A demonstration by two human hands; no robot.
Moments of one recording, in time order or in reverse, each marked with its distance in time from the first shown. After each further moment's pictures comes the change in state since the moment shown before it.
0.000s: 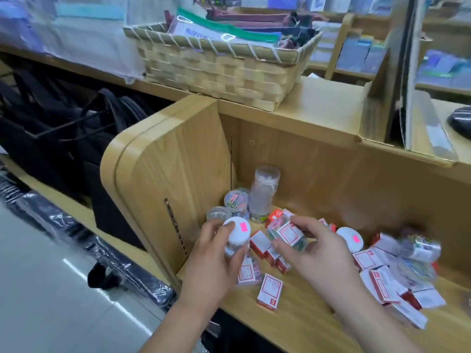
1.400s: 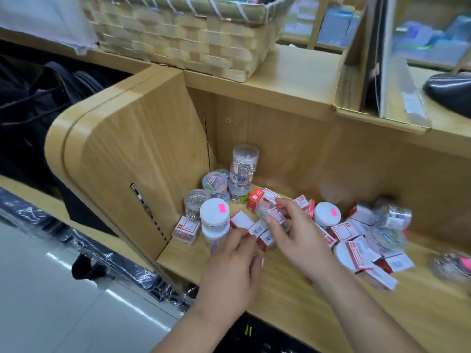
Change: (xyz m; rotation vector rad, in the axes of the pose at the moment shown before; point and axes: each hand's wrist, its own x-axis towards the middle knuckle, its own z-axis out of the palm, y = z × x) left_hand -0.030 0.050 0.034 0.034 -0.245 0.141; right_hand 0.009 0.050 0.009 -0.150 -0.064 -0.070
